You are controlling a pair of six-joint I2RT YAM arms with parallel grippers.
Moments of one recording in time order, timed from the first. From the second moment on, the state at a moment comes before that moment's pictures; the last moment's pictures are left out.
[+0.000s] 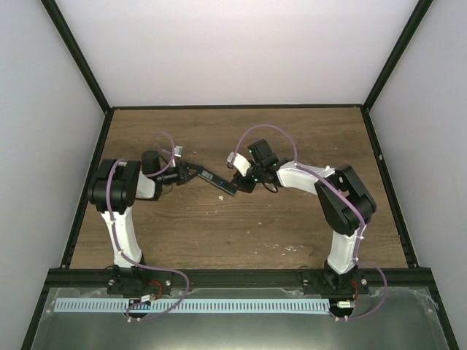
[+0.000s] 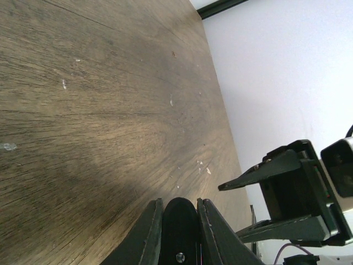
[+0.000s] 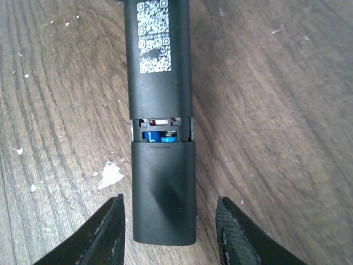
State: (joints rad) left arm -0.06 2.04 0.74 0.90 1.08 -0.83; right arm 0.59 1.84 1.12 -0.16 -0.42 -0.38
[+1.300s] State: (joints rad) left arm -0.06 2.06 0.74 0.93 1.08 -0.84; right arm 0.56 2.02 1.23 -0.18 -0.56 -0.34
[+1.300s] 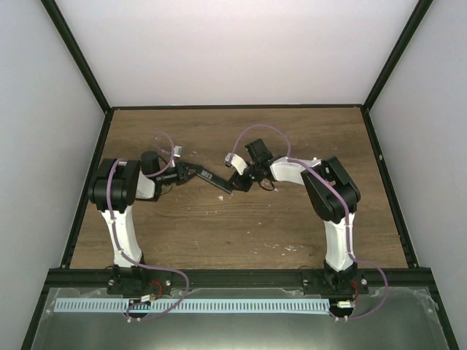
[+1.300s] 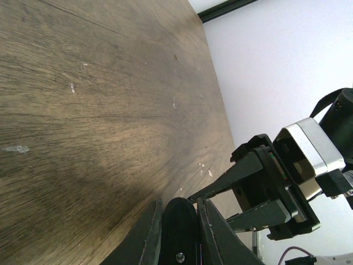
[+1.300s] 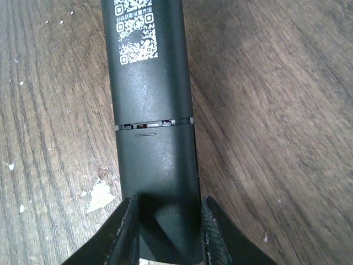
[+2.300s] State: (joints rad) left arm -0.06 2.06 0.74 0.95 1.05 -0.84; right arm 0.52 2.07 1.31 -0.21 -0.58 -0.27
